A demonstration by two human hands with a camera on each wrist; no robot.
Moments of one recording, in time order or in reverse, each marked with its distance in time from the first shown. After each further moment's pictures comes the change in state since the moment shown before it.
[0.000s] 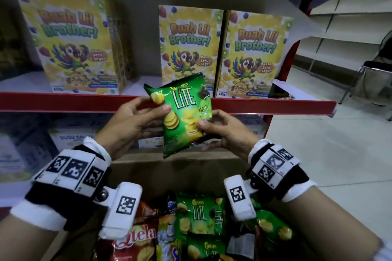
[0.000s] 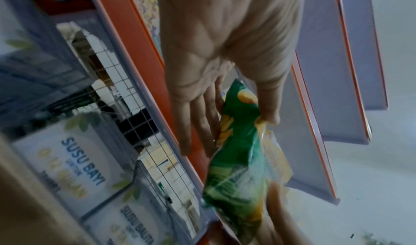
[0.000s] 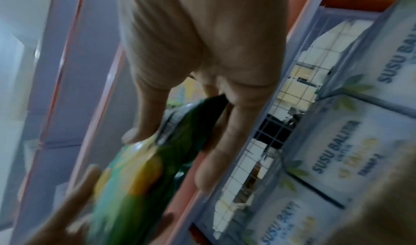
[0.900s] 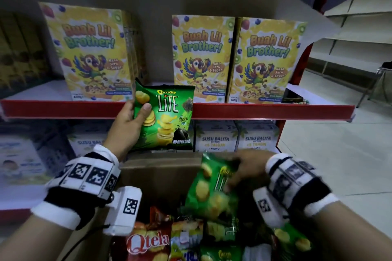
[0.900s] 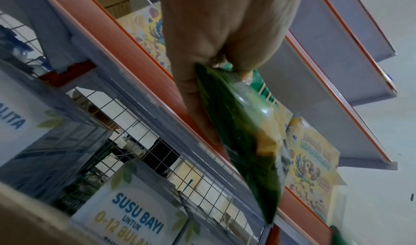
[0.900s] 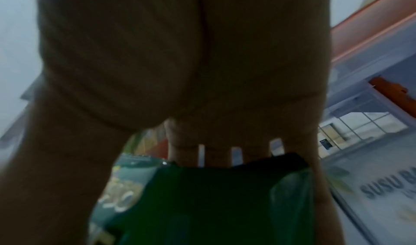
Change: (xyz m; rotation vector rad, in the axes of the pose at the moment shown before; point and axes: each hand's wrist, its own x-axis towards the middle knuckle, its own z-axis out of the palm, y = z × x) left_hand 0.015 -0.011 -0.041 0.249 0.235 0.165; right_hand -0.016 0.008 -0.017 -1.294 -0.259 0.336
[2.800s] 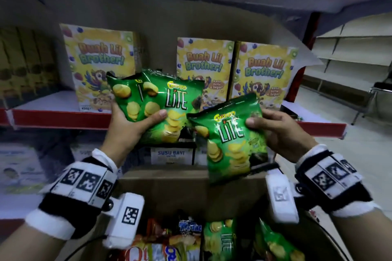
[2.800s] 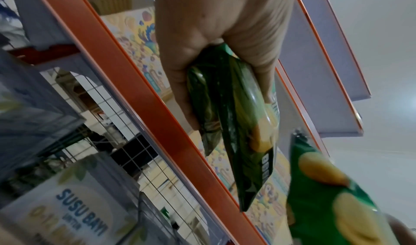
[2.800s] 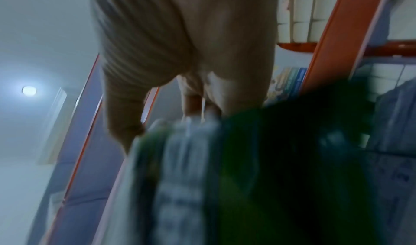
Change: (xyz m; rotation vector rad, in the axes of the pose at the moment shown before) left_hand -0.010 0.039 0.001 -0.106 0.135 0.064; right_hand -0.056 -0.019 -0.064 1.195 0.485 -0.483
